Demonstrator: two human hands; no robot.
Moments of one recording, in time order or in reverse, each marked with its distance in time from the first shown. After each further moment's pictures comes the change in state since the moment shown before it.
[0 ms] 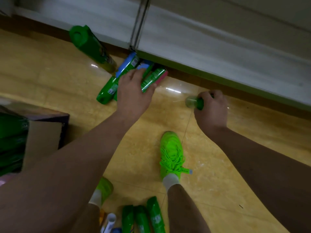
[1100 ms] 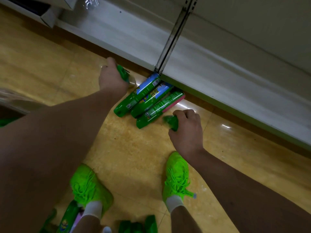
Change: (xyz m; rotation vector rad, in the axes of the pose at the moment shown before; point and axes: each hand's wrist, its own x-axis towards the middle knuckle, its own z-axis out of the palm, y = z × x) left_hand 0.109 -0.086 -0.094 0.102 0.021 -0.452; right_hand 0.000 -0.137 0.009 0.063 -0.153 -0.182
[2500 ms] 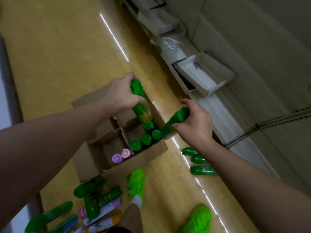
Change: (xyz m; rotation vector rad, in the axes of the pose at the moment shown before) left_hand -0.213 -0.239 -0.475 -0.142 0.275 -0.186; right_hand -0.134 -0.453 -0.156 0.084 -0.160 -0.641
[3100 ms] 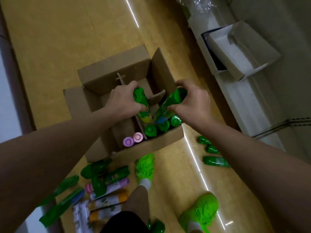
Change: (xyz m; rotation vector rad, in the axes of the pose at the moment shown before) left_hand 0.010 -0.146 0.082 -0.009 -0.108 -0.093; right_hand 0.075 -0.028 0.128 -0.024 -0.158 -0.092
